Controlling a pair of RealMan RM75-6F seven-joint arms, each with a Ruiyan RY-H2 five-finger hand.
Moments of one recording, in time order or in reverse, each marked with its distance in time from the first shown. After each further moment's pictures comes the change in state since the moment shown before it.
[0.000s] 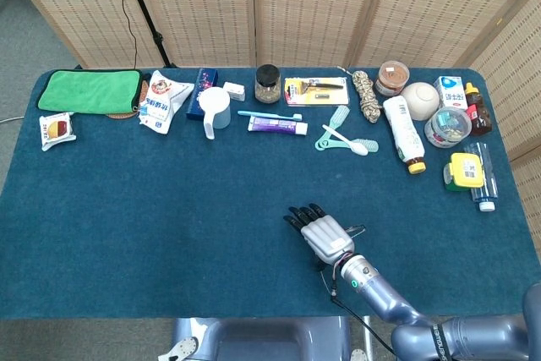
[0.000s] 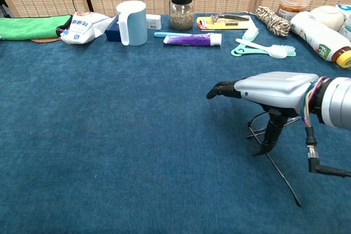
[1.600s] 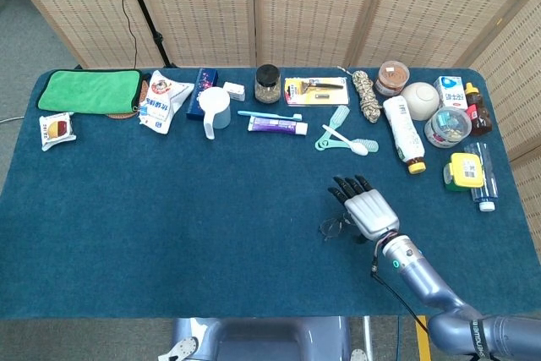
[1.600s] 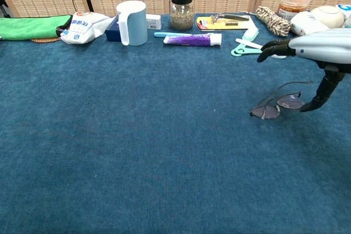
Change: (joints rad) left arm -0.014 -0.005 -0.002 -0.034 0.017 -0.001 0.036; right arm -0.073 0.193 0.022 0.064 -0.139 0.021 0.130
